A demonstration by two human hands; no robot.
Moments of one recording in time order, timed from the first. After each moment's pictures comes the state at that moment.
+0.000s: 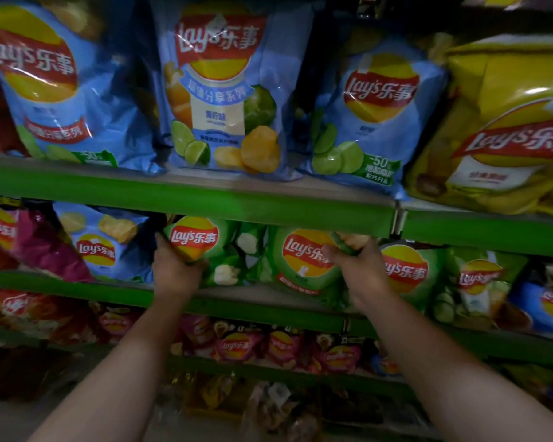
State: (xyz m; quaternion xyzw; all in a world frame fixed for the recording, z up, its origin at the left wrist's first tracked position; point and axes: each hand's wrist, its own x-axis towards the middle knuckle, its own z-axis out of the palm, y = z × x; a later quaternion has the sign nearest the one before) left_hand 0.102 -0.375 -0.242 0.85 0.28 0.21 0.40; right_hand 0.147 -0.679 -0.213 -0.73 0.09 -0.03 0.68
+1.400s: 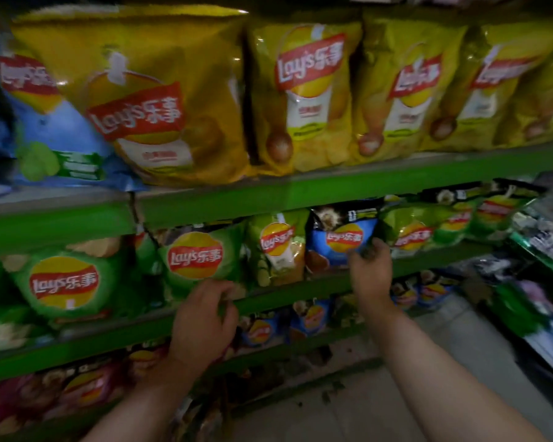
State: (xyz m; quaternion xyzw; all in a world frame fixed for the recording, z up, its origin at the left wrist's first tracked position) left_hand 0.055 -0.731 -0.245 0.91 -0.19 0.17 0.34; right_hand 0.078 -1.015 -0.231 -0.72 0.30 -0.25 0.58
